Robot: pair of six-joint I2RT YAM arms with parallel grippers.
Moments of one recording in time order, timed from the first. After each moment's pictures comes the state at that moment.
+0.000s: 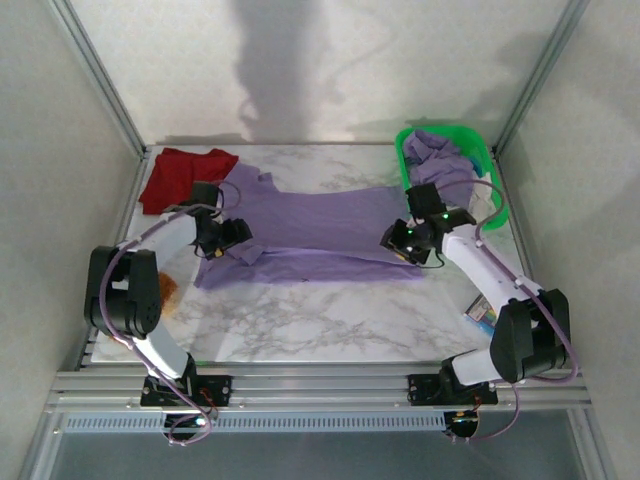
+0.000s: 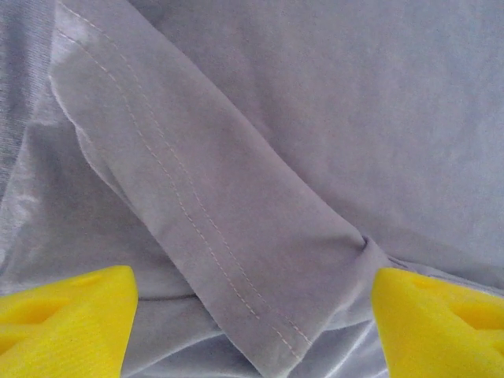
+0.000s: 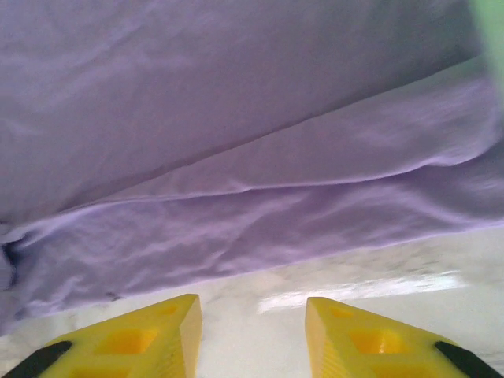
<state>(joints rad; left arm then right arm) -0.07 1.69 1.07 -0.58 0.21 -0.56 0.36 1.42 1.09 -0.79 -0.21 0.76</state>
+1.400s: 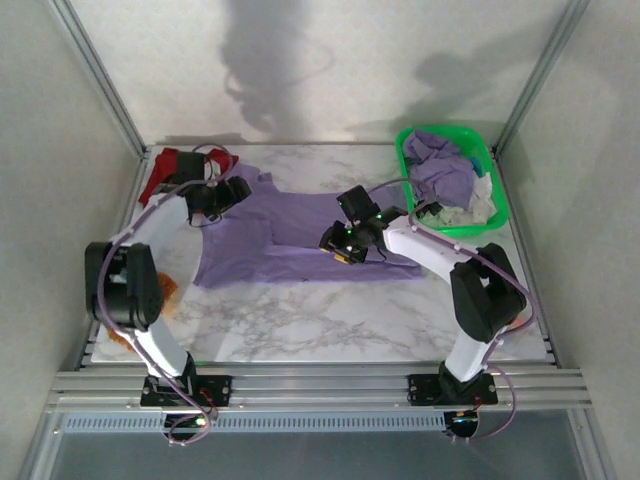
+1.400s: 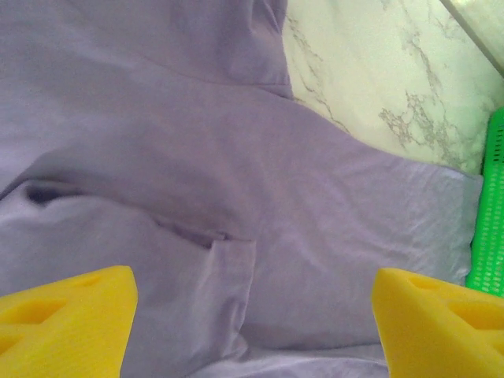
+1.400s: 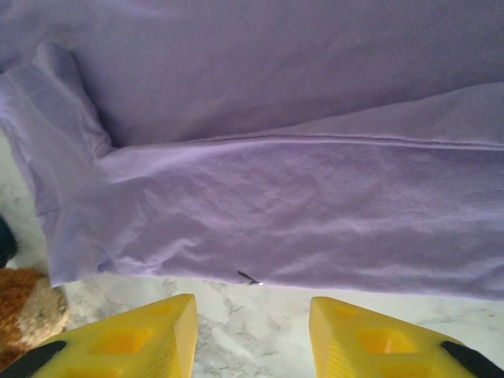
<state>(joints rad) -0.02 1.71 1.27 -0.46 0.35 -0.58 0.65 1.73 1.25 -0.58 -0.26 0.97</state>
